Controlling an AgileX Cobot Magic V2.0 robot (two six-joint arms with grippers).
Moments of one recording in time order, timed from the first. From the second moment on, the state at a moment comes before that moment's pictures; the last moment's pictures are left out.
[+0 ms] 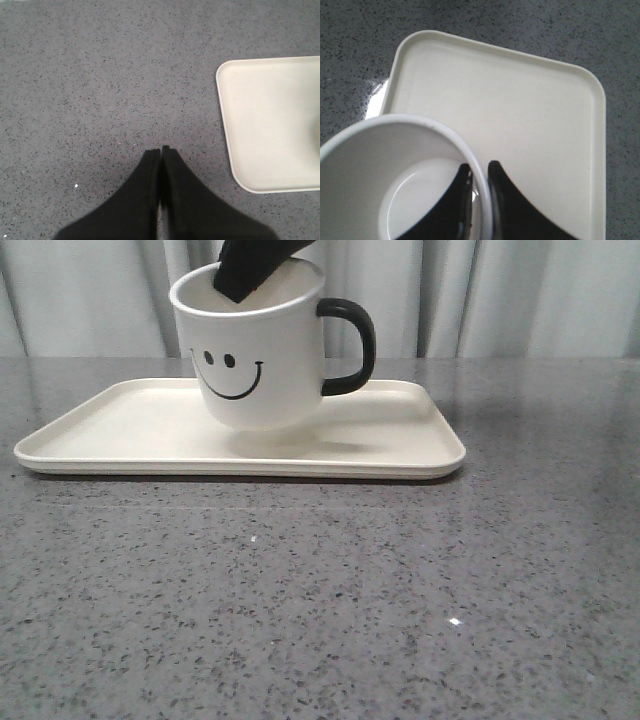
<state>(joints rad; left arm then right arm) 0.15 1.17 -1.54 -0.18 1.26 0.15 0.53 2.05 -2.12 0.59 1.25 -1.28</state>
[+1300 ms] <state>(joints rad) 0.15 1.17 -1.54 -0.18 1.26 0.16 0.54 2.07 -2.07 0.58 1.25 -1.29</state>
